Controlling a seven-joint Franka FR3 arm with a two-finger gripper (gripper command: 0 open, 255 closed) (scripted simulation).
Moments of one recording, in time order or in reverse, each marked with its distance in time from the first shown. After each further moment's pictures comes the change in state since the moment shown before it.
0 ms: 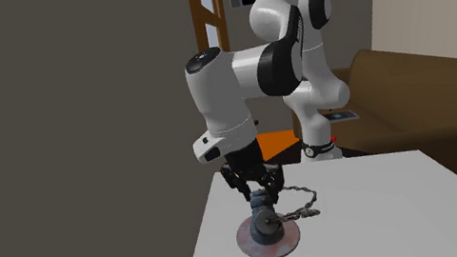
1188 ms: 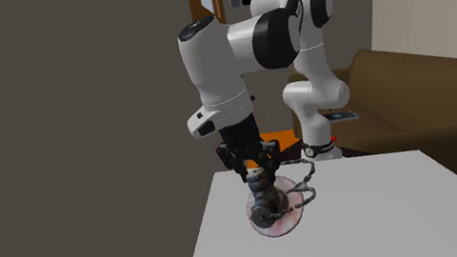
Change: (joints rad) arm -0.003 -0.038 0.000 0.083 0.004 -0.121 0.003
